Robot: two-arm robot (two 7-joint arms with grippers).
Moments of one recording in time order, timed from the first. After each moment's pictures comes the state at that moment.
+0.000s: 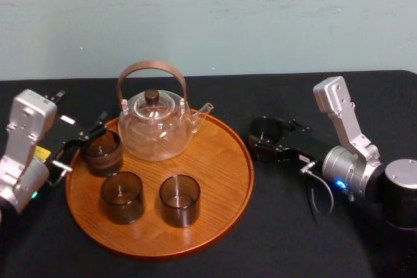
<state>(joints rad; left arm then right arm) -0.20 0.60 0.45 -1.41 -0.25 -0.12 0.03 0.34 0.35 -0.38 -1.20 0.30 0.11 0.44</state>
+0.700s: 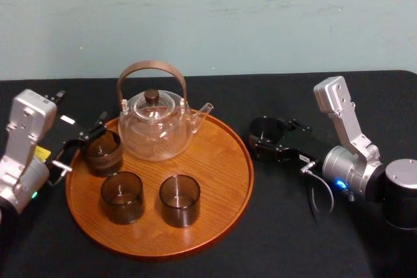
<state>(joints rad) -0.20 0.60 0.45 -1.41 -0.25 -0.12 0.03 0.34 0.35 -0.38 -1.20 0.30 0.11 0.44</state>
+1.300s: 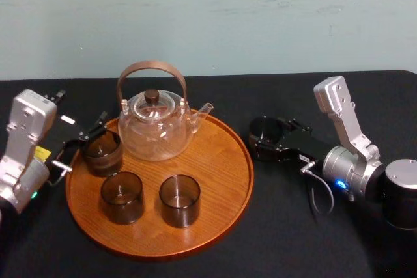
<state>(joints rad) -0.20 0.60 0.45 -1.41 -0.25 -0.12 0.03 0.34 0.35 -0.38 -1.20 0.30 0.11 0.44</state>
